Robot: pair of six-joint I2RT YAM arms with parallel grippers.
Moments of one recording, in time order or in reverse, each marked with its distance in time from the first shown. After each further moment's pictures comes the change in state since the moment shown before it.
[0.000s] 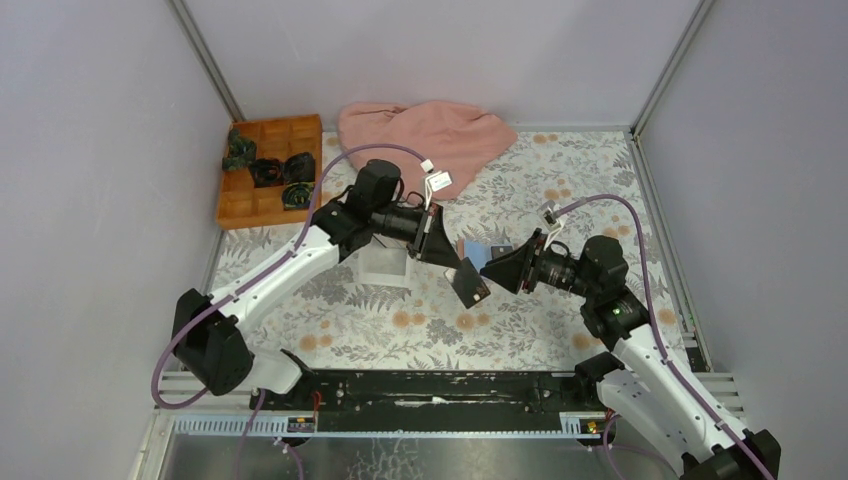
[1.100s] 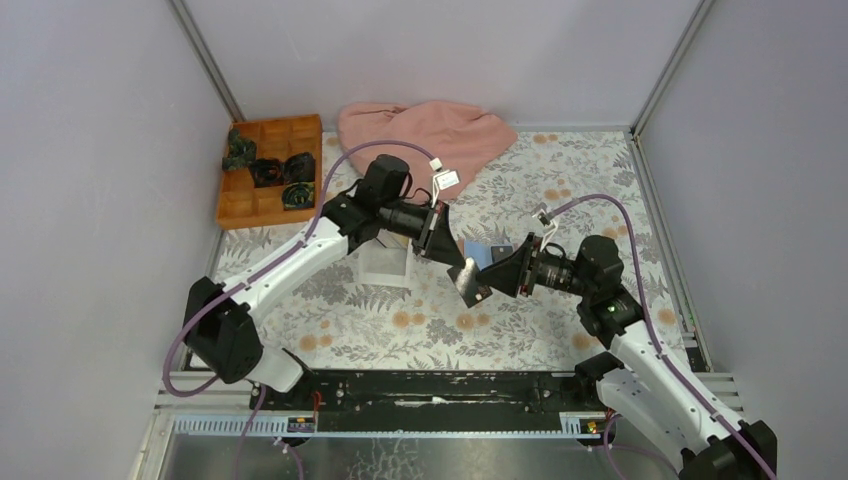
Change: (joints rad) left arm 0.004 0.060 0.055 -0.037 0.040 0.055; right arm 0.000 0.029 -0.024 0.056 -0.090 0.059
